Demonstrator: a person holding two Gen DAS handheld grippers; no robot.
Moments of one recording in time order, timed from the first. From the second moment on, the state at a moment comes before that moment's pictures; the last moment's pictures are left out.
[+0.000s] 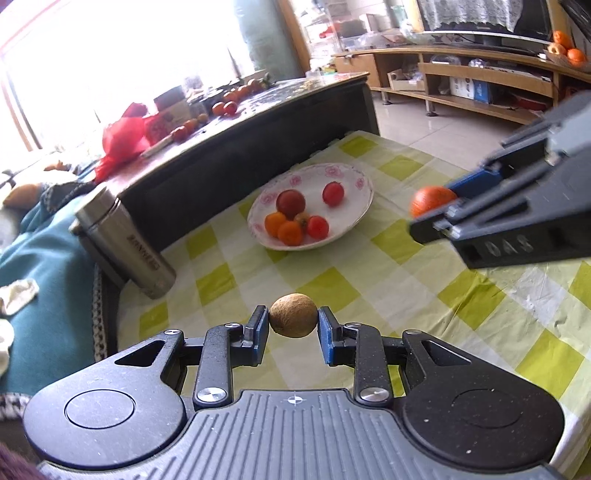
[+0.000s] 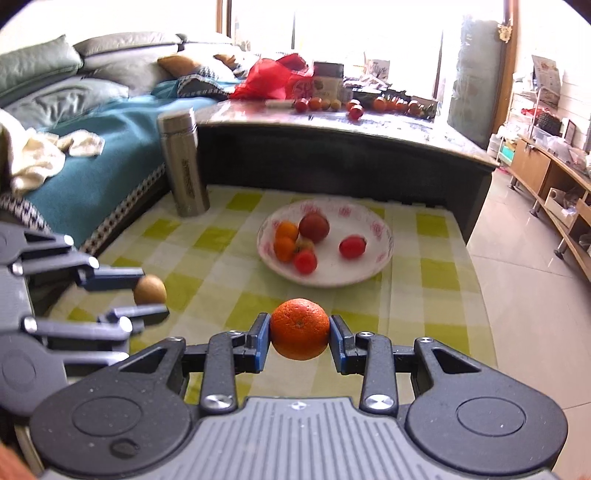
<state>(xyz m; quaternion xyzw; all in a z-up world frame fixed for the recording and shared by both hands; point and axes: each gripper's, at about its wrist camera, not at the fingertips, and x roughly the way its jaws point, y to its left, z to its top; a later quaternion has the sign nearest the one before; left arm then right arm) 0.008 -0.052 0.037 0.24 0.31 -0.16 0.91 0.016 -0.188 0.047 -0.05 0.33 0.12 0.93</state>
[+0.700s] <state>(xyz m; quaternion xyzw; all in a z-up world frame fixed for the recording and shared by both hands) 0.152 -0.090 0.031 0.22 0.29 -0.20 0.91 0.161 -0.203 0.027 -0.03 0.35 0.09 0.93</state>
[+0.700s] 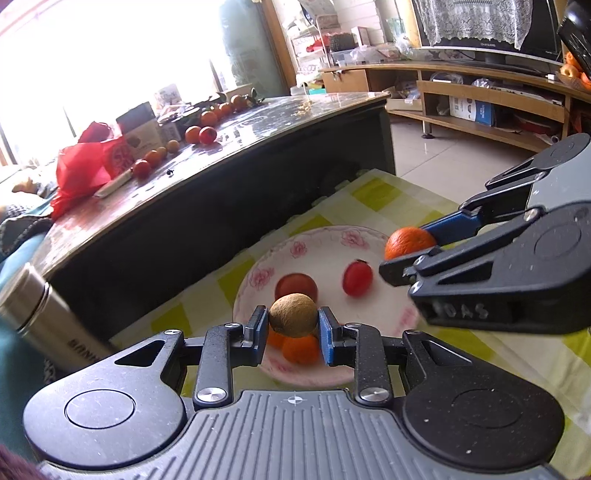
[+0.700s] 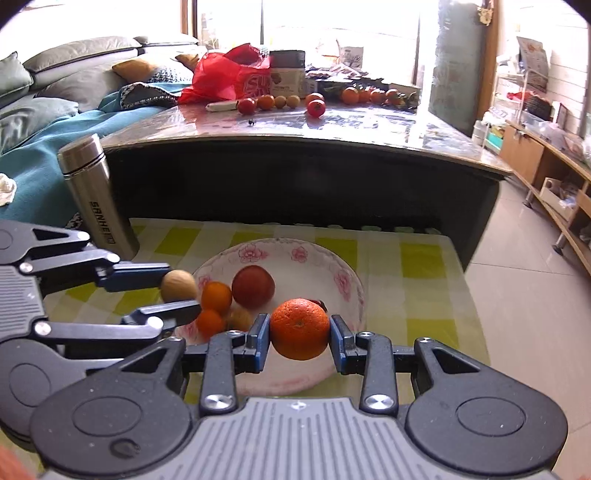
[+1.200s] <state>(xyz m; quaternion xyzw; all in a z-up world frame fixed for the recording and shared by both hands) 0.202 -0.092 0.004 0.22 0.31 -0.20 0.90 0.201 -0.206 -0.007 -0.03 0.36 0.09 0.93</state>
